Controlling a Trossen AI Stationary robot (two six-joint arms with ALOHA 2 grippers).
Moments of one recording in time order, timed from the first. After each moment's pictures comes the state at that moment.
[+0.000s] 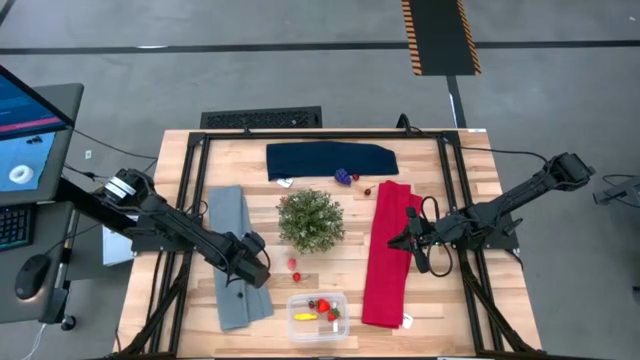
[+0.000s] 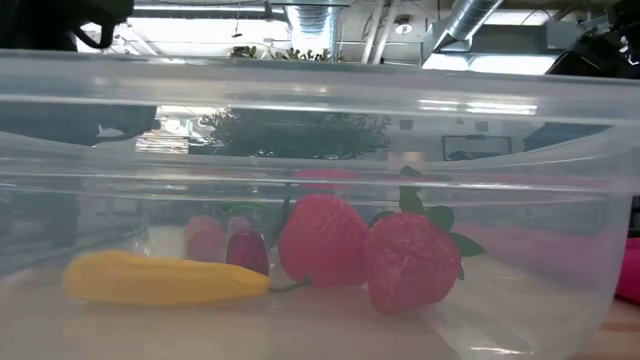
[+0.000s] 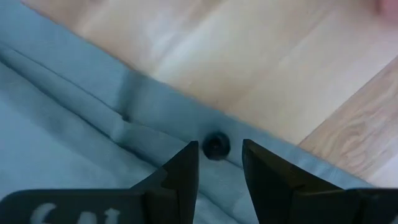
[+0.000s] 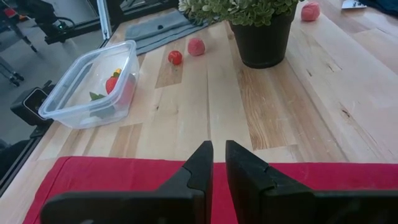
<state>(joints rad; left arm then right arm) -0.50 1.55 0.78 -0.68 -0.17 -1.31 0.41 0.77 0.08 0.27 0.23 0.36</state>
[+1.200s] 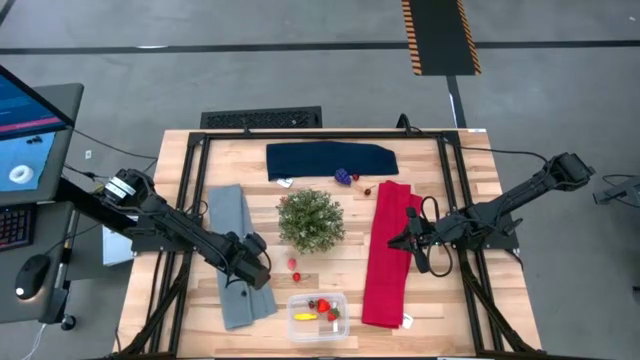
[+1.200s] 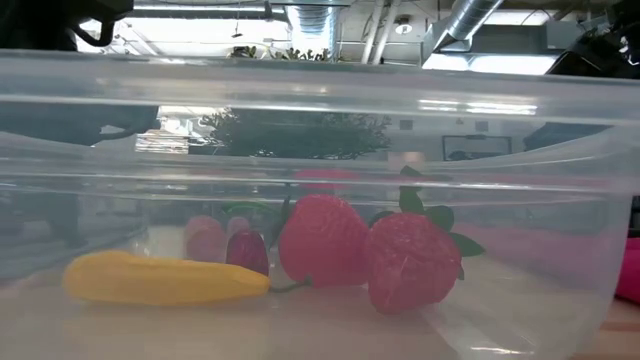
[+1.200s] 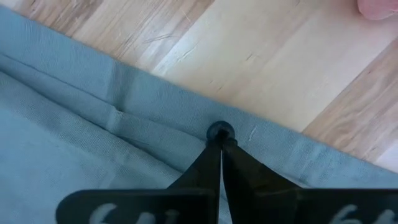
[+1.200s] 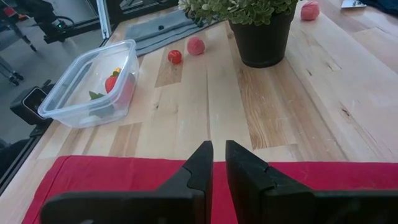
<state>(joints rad) -0.51 1.56 0.78 -0.66 -0.19 -1.26 0.41 0.77 0.08 0.26 0.23 0.36</state>
